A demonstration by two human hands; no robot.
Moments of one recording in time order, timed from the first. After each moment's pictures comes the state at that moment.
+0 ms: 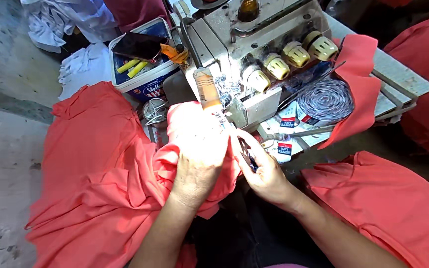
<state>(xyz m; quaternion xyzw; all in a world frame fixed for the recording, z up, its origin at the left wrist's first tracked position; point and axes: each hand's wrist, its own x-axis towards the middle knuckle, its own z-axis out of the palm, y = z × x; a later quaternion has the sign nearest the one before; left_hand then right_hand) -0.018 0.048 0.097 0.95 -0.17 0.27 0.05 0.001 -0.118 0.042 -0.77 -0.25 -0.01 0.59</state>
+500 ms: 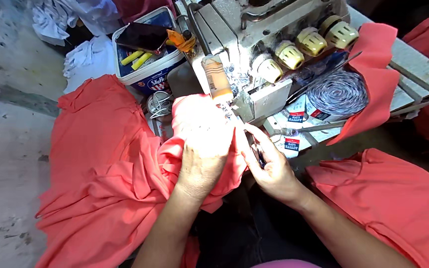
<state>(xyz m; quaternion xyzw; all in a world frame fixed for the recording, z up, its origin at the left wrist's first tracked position) -0.016 0.047 0.100 0.96 -0.15 0.24 0.08 -0.003 -0.119 0.040 -0.76 -0.24 -0.01 0.61</state>
